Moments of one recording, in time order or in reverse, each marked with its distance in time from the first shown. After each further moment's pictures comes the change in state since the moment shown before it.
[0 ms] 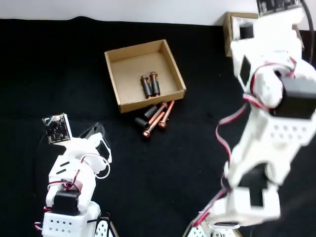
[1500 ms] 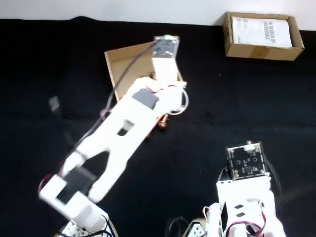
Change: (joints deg) left arm 26.4 110.6 -82.9 -3.2 0.1; right arm 7.4 -92.0 105.1 -0.6 5.3
